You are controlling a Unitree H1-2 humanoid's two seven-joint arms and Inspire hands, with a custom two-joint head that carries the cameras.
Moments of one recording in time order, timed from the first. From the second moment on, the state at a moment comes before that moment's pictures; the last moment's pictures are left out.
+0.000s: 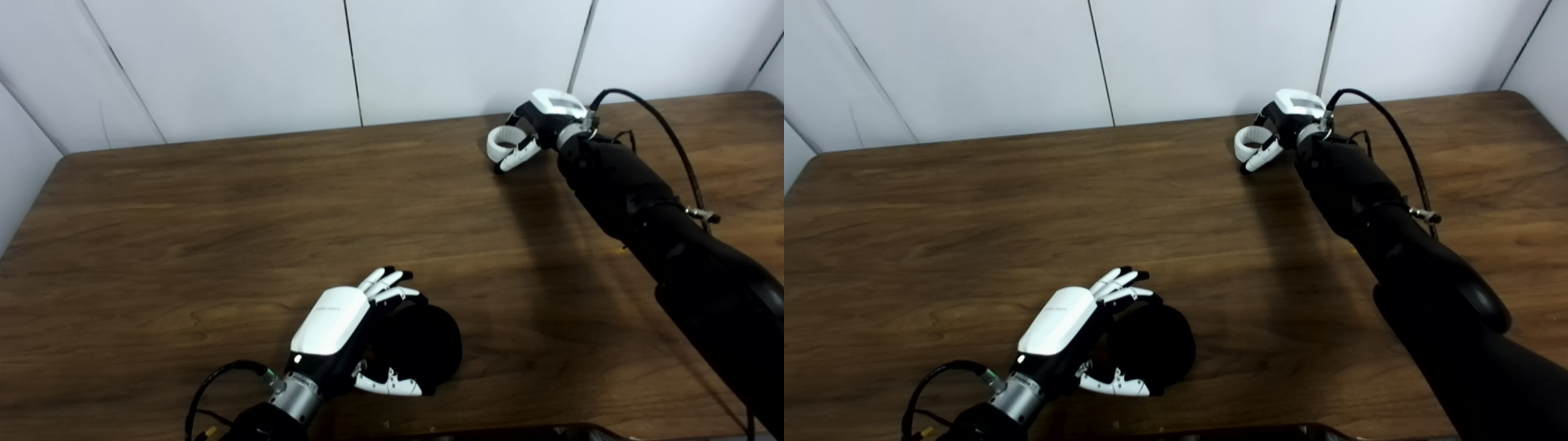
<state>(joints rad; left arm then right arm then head) 0.13 0.16 -0.37 -0.47 0.88 0.10 -0.37 -0.94 -0.32 0.44 0.94 -0.69 0.16 0.03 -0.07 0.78</state>
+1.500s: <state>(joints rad) 0.13 0.15 -0.37 -0.47 0.89 0.11 -0.37 -0.93 -0.33 0.44 0.94 -0.67 0.13 0.00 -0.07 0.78</state>
